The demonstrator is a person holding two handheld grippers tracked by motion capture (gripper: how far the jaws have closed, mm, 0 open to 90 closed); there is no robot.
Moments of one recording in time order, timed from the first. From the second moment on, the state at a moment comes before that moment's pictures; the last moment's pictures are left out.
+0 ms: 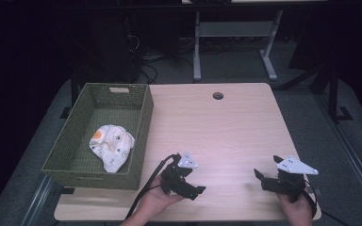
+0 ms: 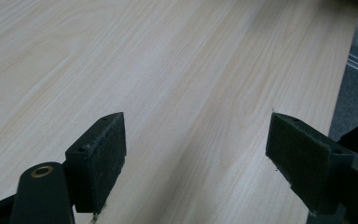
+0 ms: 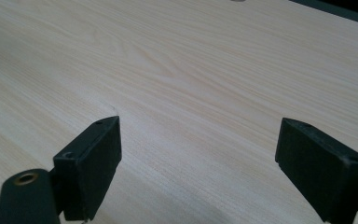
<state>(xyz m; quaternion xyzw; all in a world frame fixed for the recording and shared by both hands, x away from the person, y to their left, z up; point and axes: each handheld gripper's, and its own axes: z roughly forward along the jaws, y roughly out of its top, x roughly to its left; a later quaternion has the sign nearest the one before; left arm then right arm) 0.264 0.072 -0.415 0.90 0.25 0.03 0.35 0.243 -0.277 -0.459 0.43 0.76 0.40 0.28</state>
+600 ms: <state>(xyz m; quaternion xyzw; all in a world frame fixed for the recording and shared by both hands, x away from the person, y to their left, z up) 0.292 0.097 -0.360 0.89 0.27 0.00 0.37 0.244 -0.278 -0.459 0.43 0.76 0.40 0.28</state>
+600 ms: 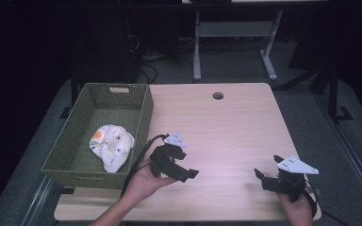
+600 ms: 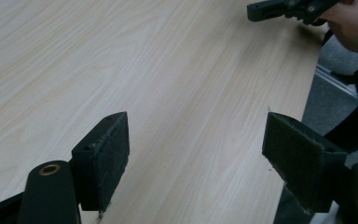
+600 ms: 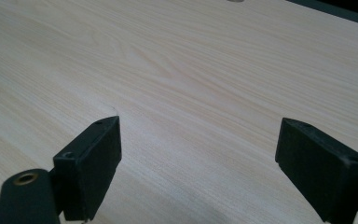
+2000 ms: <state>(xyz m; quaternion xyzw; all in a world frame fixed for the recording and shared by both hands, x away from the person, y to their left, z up) 0.334 0.197 -0.284 0.88 0.33 0.01 0.34 0.245 -0.278 -0.459 0.43 0.76 0.39 0.28</state>
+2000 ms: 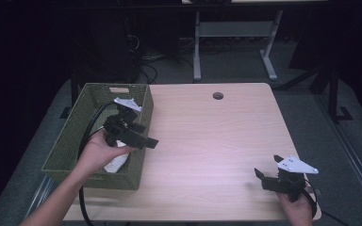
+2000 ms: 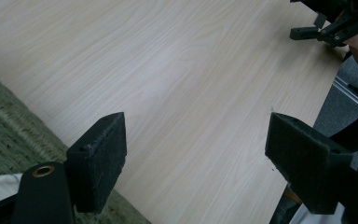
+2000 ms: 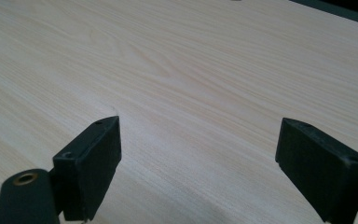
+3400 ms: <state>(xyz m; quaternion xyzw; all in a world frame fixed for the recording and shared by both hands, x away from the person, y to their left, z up) 0.394 0.308 -0.335 0.84 0.48 0.03 0.26 0.245 -0.277 -0.459 0.43 0.76 0.39 0.28</state>
